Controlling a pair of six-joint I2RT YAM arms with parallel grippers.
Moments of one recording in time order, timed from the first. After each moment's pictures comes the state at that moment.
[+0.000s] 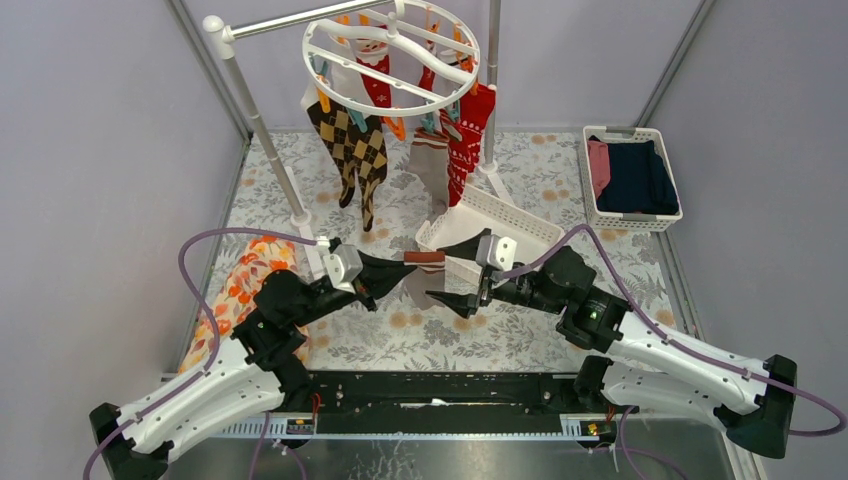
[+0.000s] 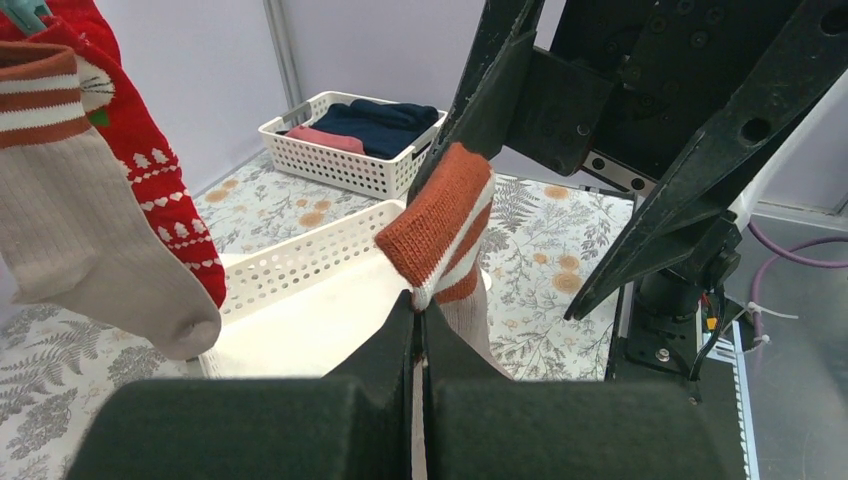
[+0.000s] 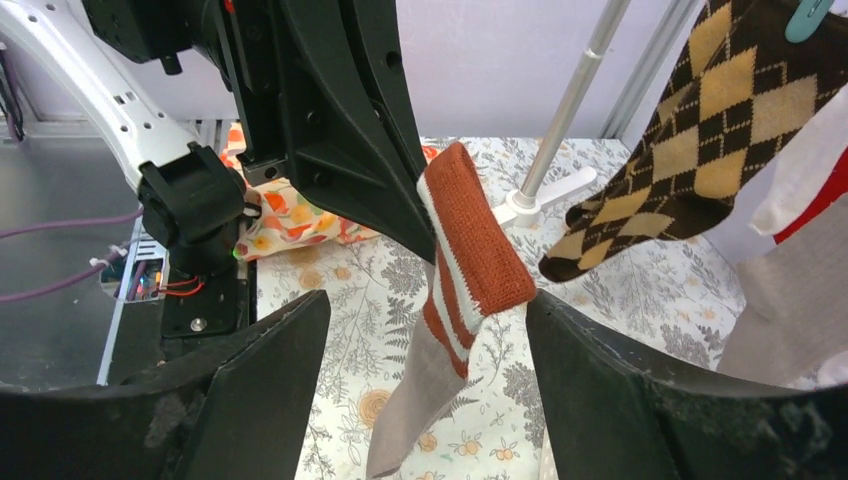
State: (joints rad) left arm -0.85 0.59 0.53 0.25 0.29 -0.02; right arm 1.02 0.86 0.73 0.18 -0.29 -0.18
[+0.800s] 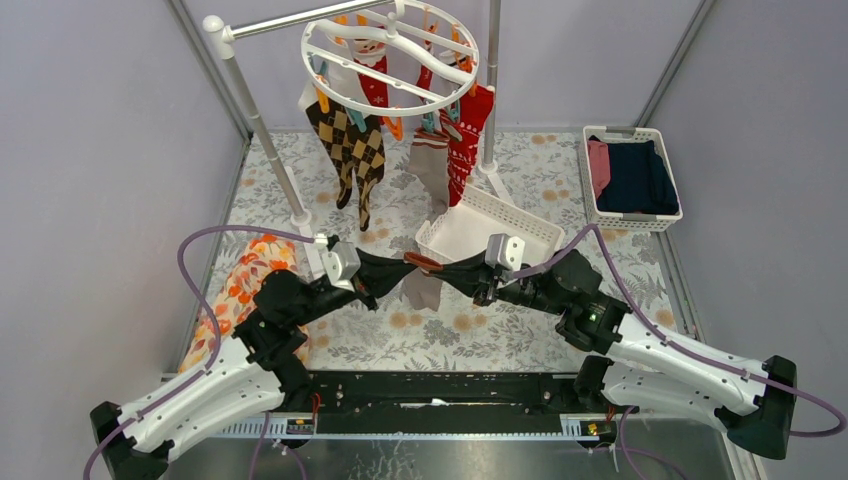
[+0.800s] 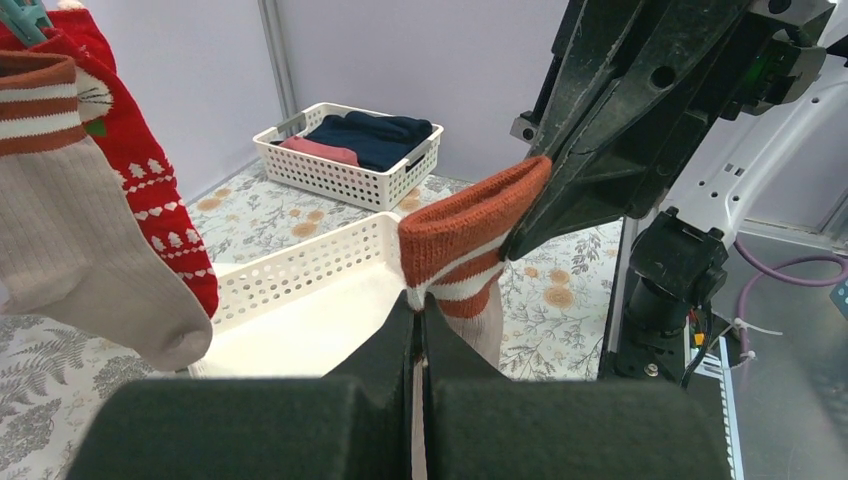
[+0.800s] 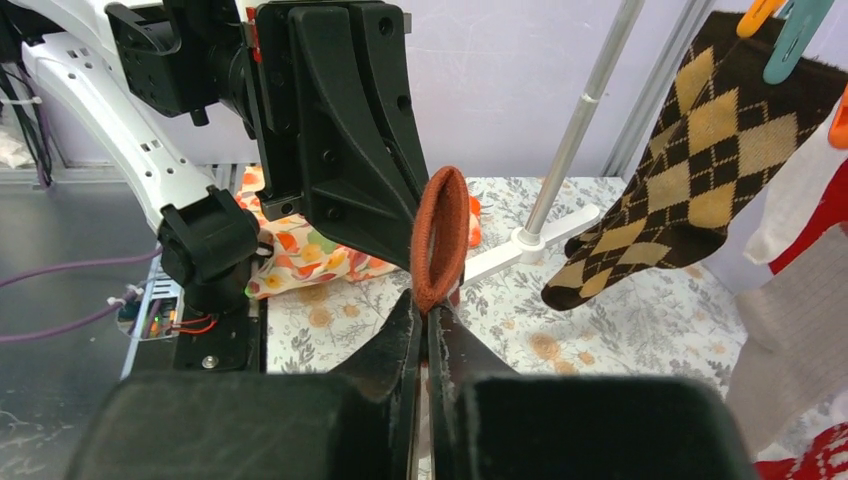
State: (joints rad) left arm -0.85 0.60 0.53 0.29 0.29 -0.05; right arm 1.02 0.85 0.70 0.29 -0.31 -0.13
